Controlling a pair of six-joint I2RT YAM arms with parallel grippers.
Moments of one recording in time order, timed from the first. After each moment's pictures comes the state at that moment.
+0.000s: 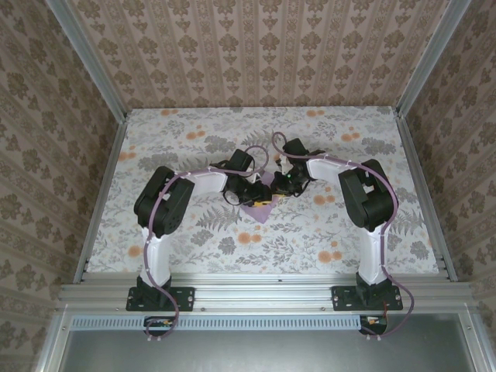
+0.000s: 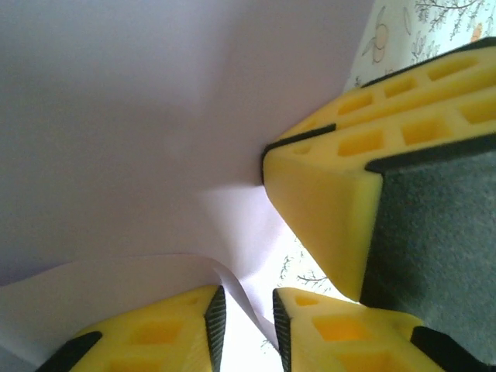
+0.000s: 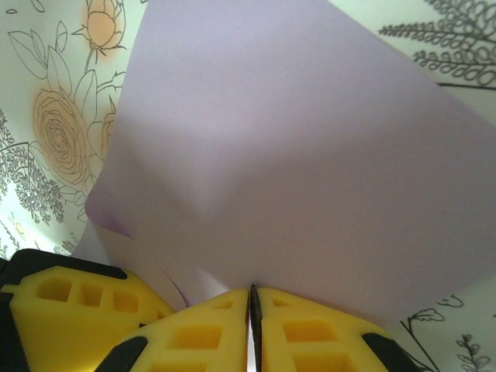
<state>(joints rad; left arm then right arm) -0.65 2.04 1.25 -0.30 0.65 -0.64 0.39 2.05 1.34 -0.54 -0.45 0.42</state>
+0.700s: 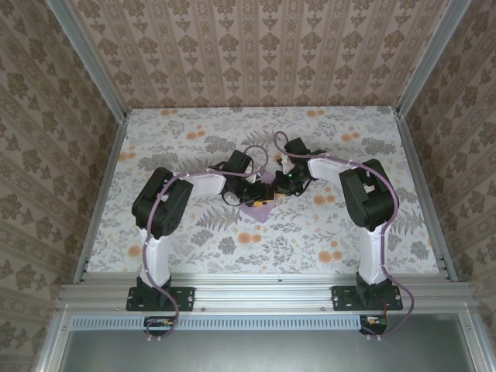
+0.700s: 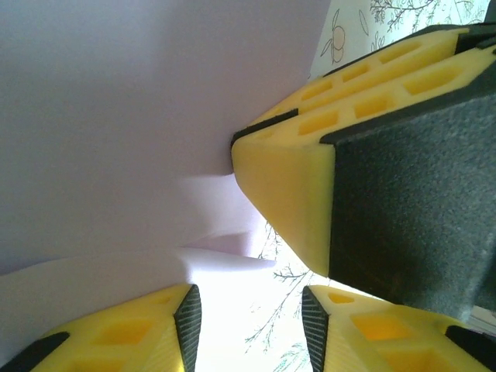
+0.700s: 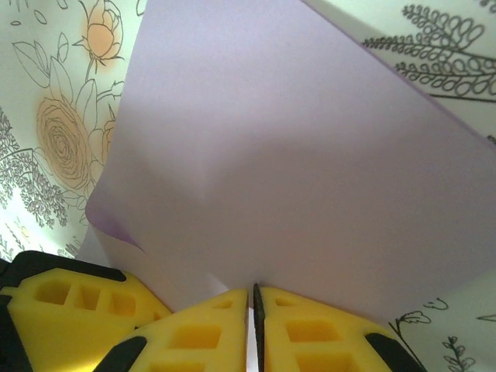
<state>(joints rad) -0.65 2.02 1.20 -0.21 0.68 -0.65 0.38 2.05 1.33 -0.53 -0.46 0.43</state>
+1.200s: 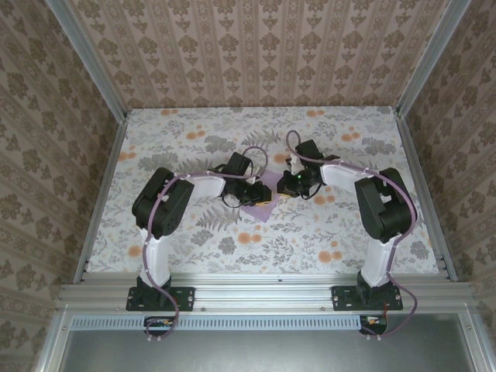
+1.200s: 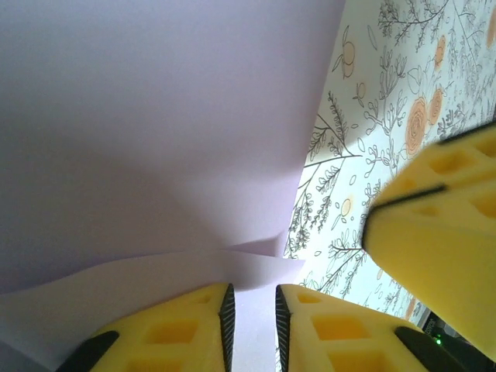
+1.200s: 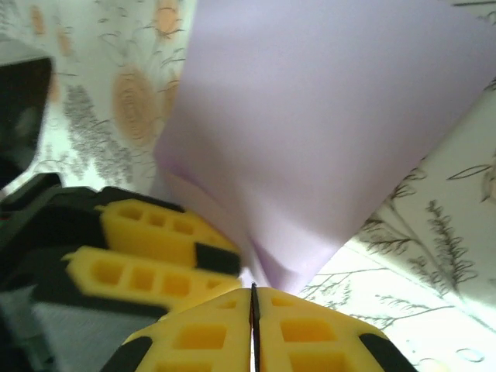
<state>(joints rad) -0.65 2.02 1.16 -0.14 0.65 -0.65 0.34 1.87 1.15 -0.42 -0.54 0.52</state>
